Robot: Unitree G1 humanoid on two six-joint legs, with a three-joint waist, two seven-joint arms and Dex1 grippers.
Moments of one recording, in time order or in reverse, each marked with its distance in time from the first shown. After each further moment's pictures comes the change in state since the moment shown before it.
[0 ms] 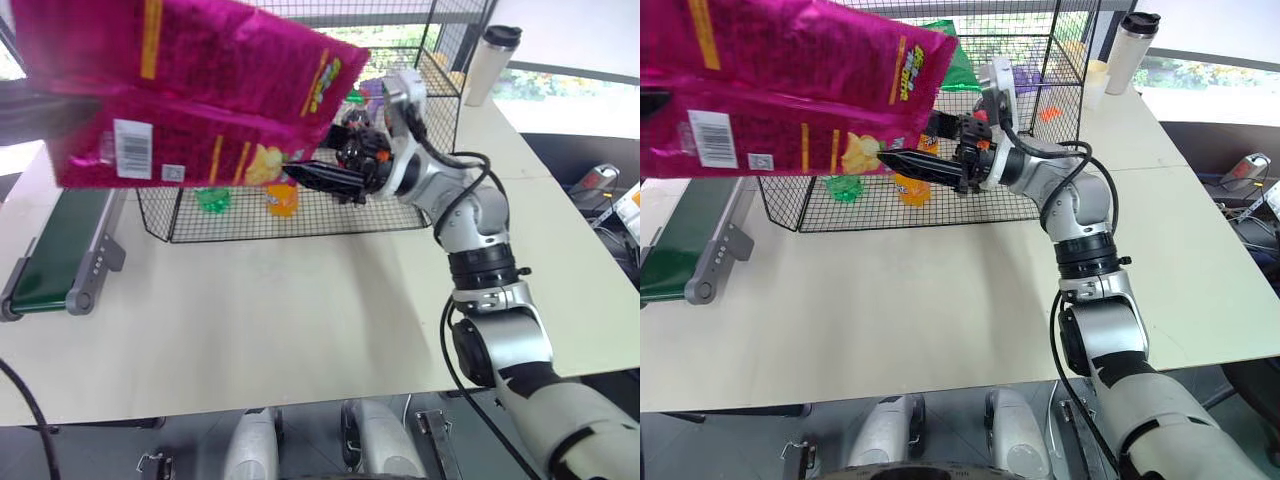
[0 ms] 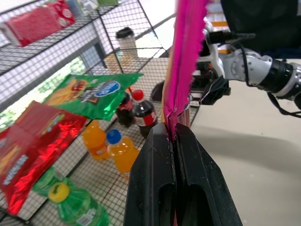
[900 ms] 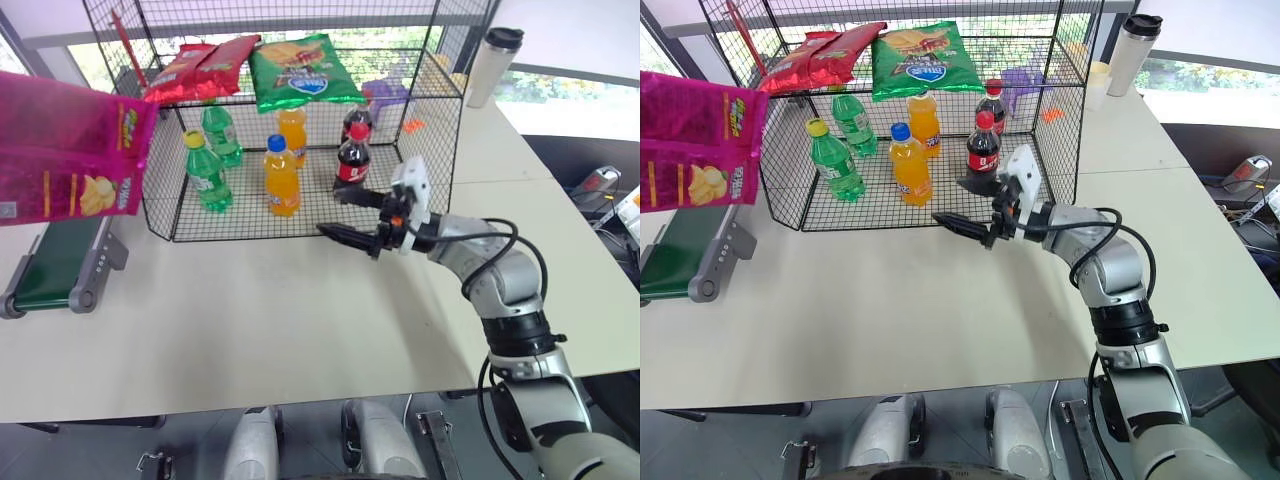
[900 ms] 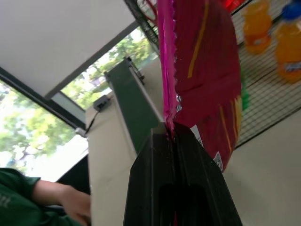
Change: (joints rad) left arm 0.485 -0.041 0.526 -0.197 0.706 0.100 -0.254; right arm 0.345 -0.157 0.039 -0.309 -0.118 0.040 -0.282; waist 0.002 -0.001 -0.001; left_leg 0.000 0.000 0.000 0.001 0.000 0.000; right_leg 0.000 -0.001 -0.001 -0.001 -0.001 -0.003
